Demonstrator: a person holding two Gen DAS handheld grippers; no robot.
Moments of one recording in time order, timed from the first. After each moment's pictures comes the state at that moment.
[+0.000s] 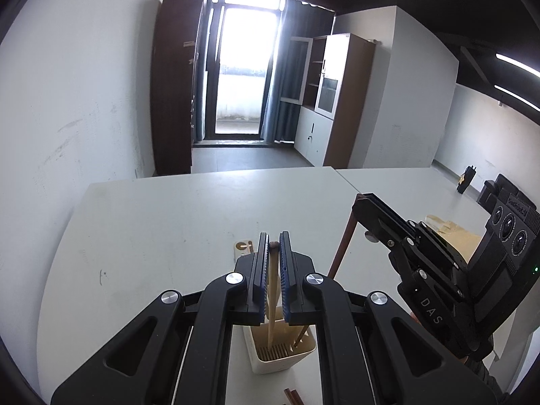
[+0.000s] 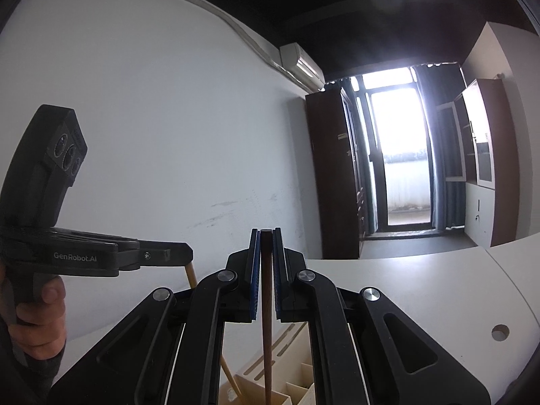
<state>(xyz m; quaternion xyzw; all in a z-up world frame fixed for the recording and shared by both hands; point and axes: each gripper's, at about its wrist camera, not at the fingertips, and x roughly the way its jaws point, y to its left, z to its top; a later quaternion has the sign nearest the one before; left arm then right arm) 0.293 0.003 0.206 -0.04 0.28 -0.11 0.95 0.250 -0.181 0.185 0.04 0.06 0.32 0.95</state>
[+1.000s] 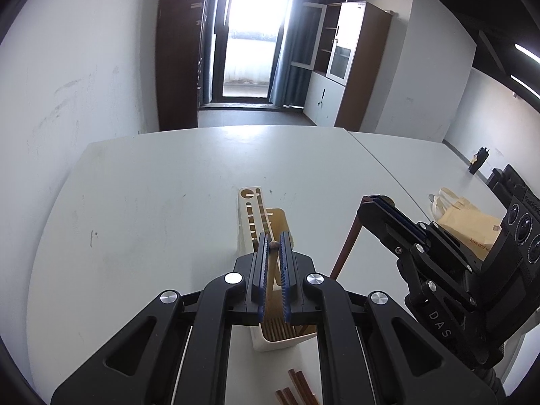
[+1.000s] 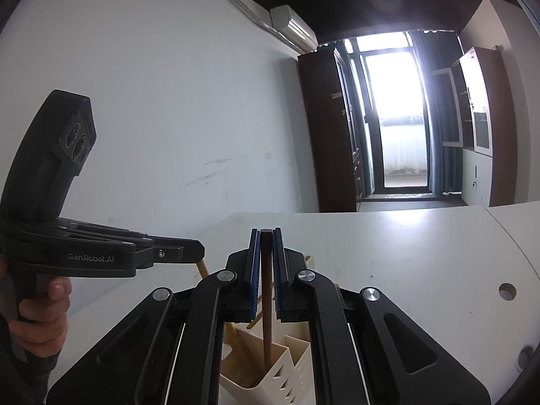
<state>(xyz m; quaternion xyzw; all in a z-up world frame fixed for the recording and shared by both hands) 0.311 0.004 0.142 -0.04 0.36 -0.10 0.93 0.257 -0.175 0.154 0.03 0.14 0.31 0.94</state>
